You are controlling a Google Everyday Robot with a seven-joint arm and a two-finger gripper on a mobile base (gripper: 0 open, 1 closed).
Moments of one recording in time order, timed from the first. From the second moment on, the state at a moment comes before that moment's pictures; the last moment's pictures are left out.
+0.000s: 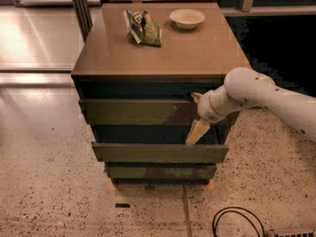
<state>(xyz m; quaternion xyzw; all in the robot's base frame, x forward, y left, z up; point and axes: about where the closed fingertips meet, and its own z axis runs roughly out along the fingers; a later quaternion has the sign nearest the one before) 0.635 -0.125 0.661 -0.64 0.71 0.07 0.29</state>
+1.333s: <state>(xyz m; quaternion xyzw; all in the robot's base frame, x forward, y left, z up) 0.596 -0.122 0.664 -0.64 0.72 0.13 0.24</state>
